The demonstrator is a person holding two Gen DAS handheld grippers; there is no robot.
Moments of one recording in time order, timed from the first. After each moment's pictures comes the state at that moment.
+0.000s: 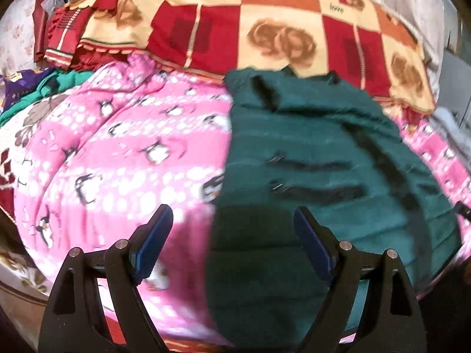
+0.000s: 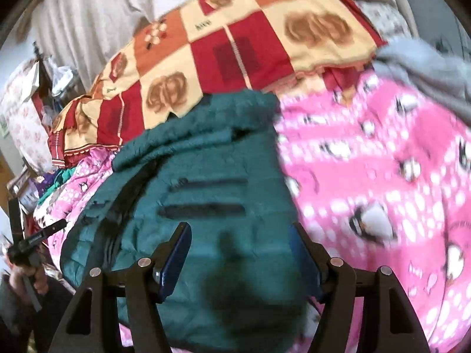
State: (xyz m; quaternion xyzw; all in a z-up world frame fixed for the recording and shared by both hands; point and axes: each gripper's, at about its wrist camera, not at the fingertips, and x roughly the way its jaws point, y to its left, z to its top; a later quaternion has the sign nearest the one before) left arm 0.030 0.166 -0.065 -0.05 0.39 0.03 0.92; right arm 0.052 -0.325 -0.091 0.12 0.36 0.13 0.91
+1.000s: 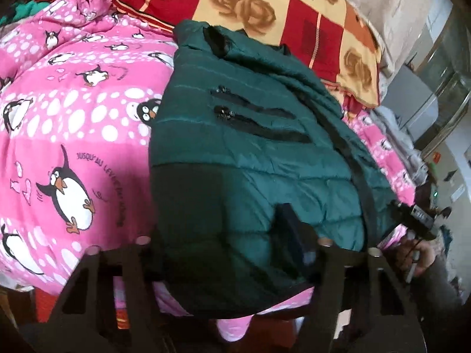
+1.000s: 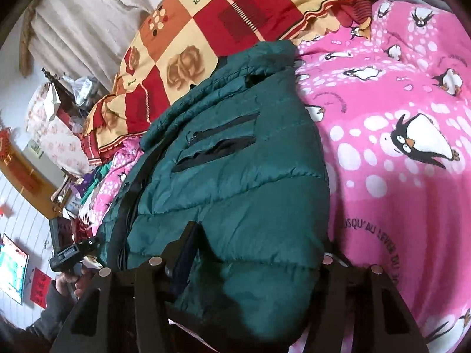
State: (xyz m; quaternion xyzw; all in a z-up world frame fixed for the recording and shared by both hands) left arm 0.010 0.164 -0.096 -0.19 0.43 -0.14 0.87; right arm 0.051 -0.320 -0.140 0.22 0.40 0.24 0.86
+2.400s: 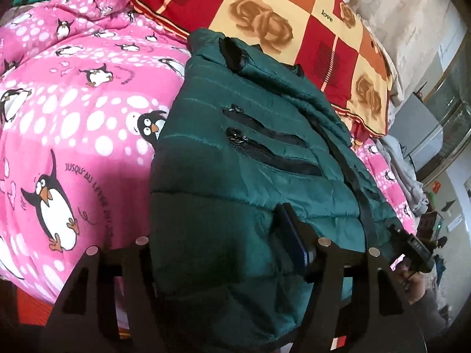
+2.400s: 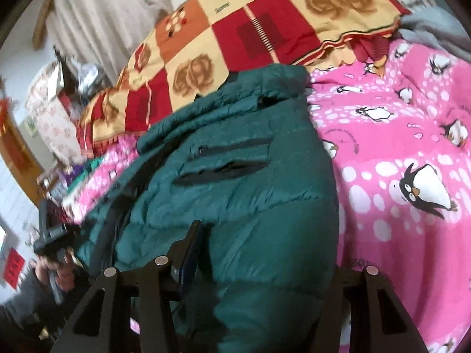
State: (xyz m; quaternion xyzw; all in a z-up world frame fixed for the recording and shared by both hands) left arm 0.025 0.164 -0.104 -0.24 0.40 -0.11 0.88; right arm 0.058 -0.311 -0.127 0.17 0.34 0.23 0.89
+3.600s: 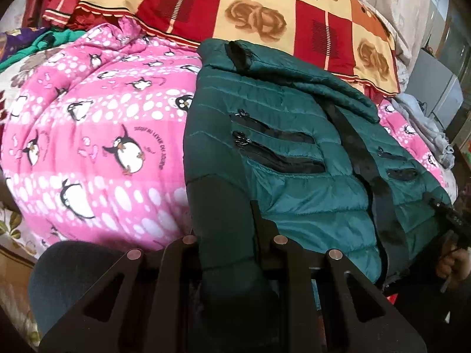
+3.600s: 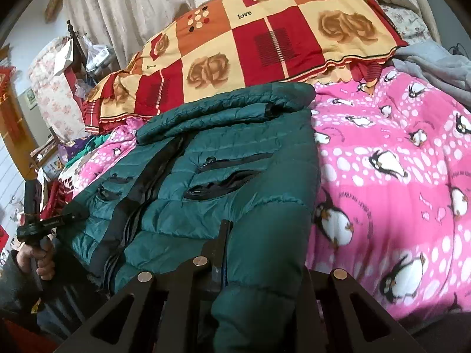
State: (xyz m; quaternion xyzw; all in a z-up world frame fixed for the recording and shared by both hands) left arm -0.069 0.145 -0.078 -0.10 0.41 -0.05 0.90; right arm -0.038 -0.297 -0.095 0.09 0.35 0.22 0.91
